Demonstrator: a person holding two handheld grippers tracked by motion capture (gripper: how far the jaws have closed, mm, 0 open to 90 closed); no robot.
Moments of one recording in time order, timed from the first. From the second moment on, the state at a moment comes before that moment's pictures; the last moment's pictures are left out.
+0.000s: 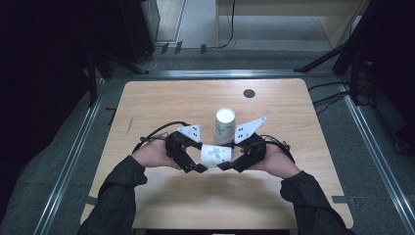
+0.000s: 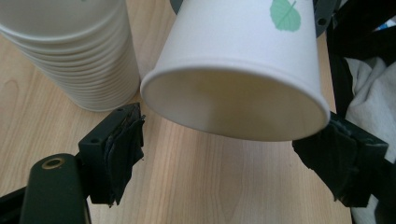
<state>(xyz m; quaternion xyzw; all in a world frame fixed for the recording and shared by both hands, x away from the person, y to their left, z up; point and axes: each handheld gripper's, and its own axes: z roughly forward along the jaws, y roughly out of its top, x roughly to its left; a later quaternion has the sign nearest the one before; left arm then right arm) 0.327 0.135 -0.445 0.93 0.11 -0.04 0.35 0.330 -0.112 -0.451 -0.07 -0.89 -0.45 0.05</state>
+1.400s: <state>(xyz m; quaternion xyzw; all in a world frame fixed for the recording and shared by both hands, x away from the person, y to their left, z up) 0.321 0.147 -0.456 0.88 0.13 -0.07 0.45 0.331 -0.107 -0.451 -0.07 -0.89 -0.45 0.08</state>
